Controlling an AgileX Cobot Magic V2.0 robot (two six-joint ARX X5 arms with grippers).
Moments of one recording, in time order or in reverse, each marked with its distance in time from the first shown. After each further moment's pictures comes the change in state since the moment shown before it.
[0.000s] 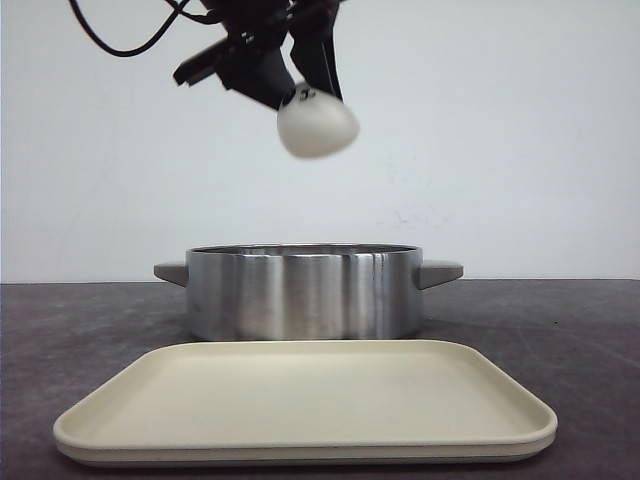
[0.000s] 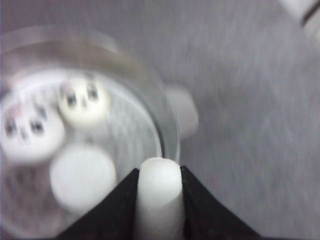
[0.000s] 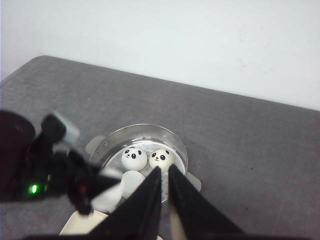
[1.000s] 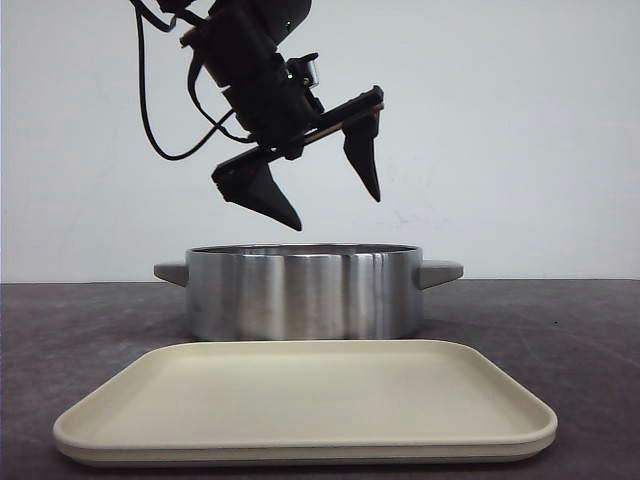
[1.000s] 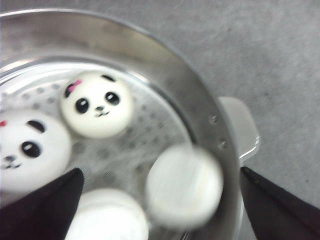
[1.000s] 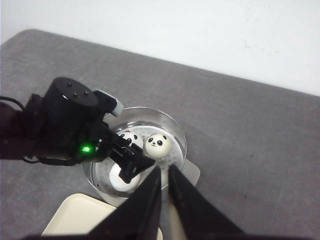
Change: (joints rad) left arm 0.123 0.319 0.208 -0.100 0.152 0.016; right arm 0.000 0.086 -0.003 -0.016 0.003 -0.004
